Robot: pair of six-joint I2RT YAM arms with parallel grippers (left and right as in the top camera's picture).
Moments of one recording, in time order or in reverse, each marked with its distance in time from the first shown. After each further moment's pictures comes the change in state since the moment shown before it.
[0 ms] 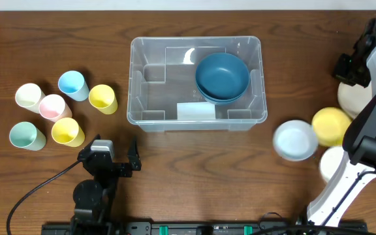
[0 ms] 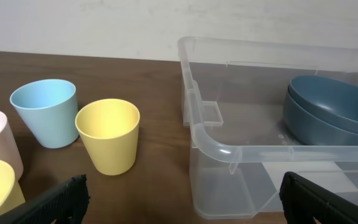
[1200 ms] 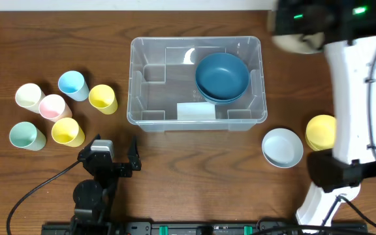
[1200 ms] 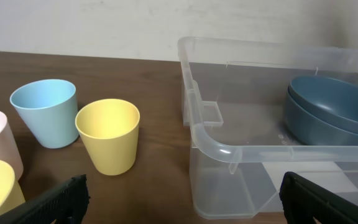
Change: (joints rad) left arm 0.000 0.000 0.000 0.000 0.000 0.000; right arm 0.611 -0.249 0.592 -0.379 -0.107 -0.080
